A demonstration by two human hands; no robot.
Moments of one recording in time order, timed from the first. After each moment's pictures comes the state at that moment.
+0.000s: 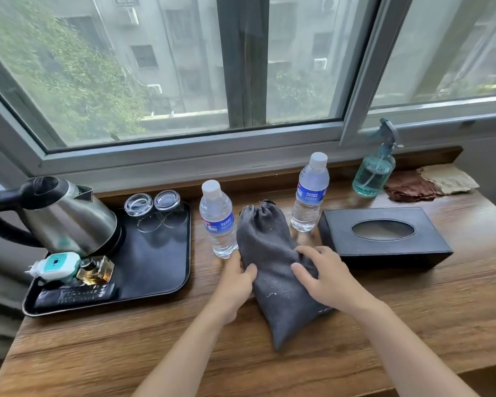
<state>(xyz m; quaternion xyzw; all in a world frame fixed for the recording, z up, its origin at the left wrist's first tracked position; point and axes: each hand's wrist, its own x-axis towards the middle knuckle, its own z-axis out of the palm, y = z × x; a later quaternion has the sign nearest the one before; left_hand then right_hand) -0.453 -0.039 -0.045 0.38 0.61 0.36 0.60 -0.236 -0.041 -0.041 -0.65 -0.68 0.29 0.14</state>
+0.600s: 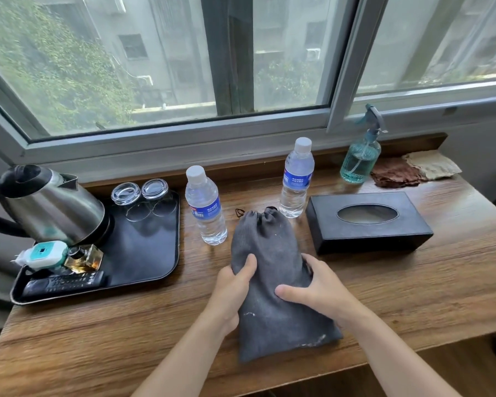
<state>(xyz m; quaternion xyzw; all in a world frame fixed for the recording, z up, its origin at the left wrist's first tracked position) -0.433 -0.086 -0.023 0.27 0.57 0.38 0.67 -0.236 -0.096 -0.030 -0.62 -0.53 0.52 0.26</state>
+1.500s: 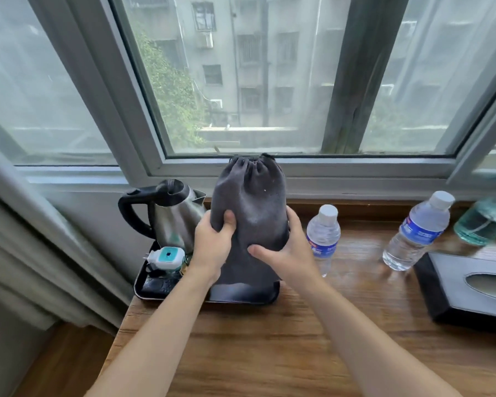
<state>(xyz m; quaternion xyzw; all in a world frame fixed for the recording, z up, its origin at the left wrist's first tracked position) -0.662 -0.006 0.053 0.37 0.62 0.58 0.37 -0.499 0.008 0.030 -0.48 -0.63 0.43 0.43</state>
